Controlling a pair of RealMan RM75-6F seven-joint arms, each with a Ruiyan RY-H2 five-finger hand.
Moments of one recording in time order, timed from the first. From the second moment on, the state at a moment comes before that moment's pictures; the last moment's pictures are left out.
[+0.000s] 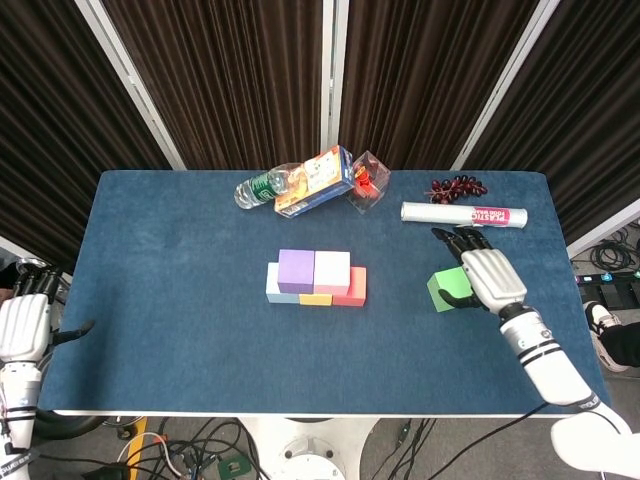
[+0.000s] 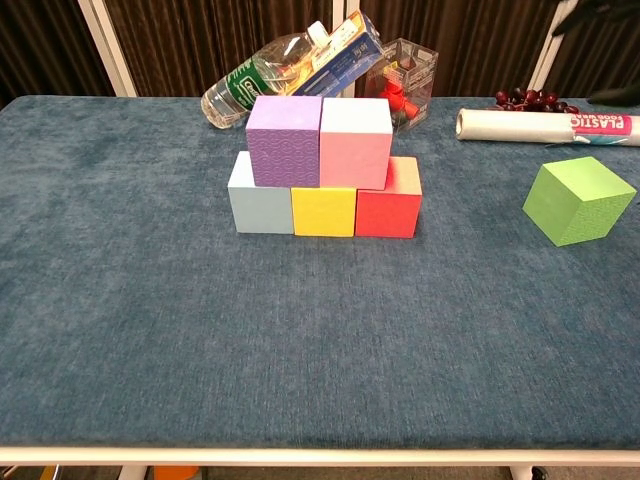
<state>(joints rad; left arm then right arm) -0.17 -1.23 -0.15 -1.52 1.34 1.41 -0.04 0.66 -0.99 0.11 -1.85 -1.13 1.00 0.01</state>
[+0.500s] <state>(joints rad) -0.16 -1.23 -0.15 -1.54 1.35 1.43 -0.03 0.68 -1.12 0.10 -1.70 -1.15 0.88 -0.01</state>
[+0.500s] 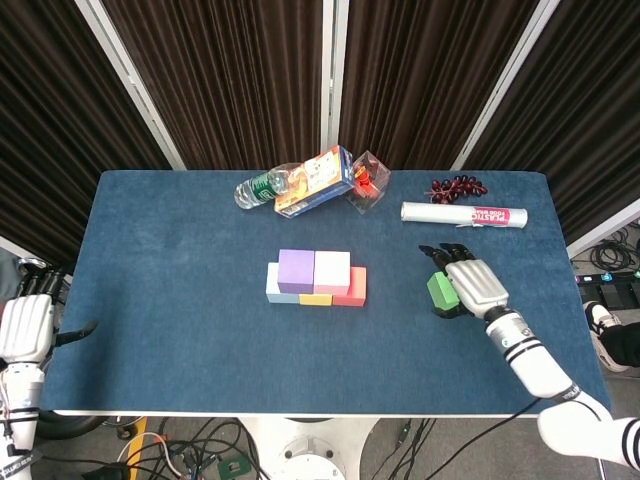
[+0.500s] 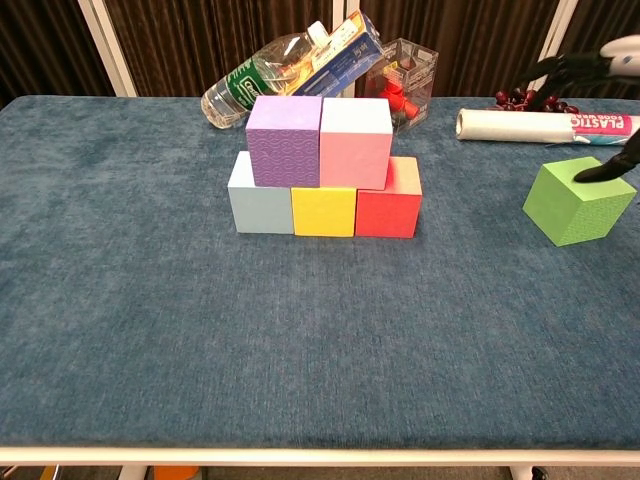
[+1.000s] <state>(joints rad) -0.15 -1.24 -0.14 -1.54 1.35 1.44 -0.03 0.75 -1.25 0.14 -1.59 -1.11 0.65 0.17</state>
